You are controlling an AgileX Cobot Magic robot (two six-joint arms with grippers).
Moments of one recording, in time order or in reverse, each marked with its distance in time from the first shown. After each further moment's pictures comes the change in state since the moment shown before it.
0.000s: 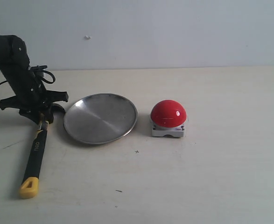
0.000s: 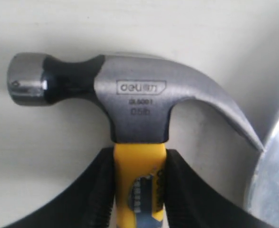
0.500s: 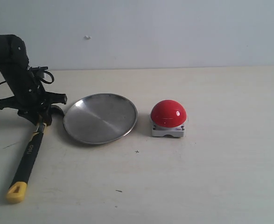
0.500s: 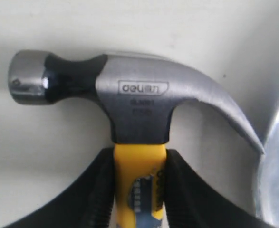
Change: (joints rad) left arm 0.002 -0.010 0.000 -0.003 0.041 0.061; right arm 0.000 0.000 0.000 0.000 0.000 0.000
